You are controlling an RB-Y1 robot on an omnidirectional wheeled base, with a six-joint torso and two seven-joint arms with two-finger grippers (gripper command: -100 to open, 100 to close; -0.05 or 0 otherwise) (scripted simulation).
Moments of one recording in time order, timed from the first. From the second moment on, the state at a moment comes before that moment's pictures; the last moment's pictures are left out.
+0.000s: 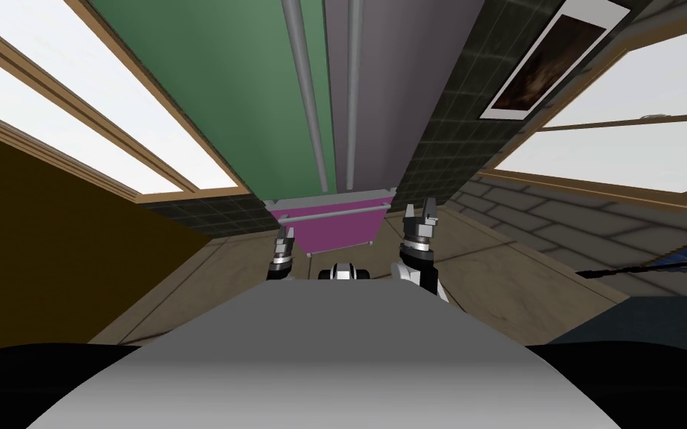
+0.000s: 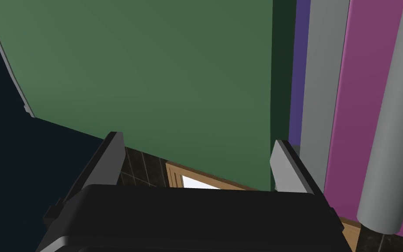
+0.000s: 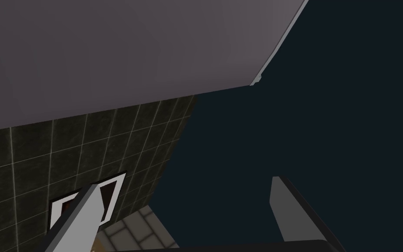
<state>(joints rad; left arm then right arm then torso) 0.48 0.18 -0.01 -1.73 0.05 -0.89 -0.10 0.52 -0.01 0.00 -2.26 -0.06 -0.60 0.16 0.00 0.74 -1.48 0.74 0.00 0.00</state>
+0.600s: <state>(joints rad) 0.46 0.18 0.01 -1.56 0.03 -1.02 -0.08 0.52 -0.01 0.00 -2.26 -0.06 -0.60 0.16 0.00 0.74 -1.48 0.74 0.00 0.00</state>
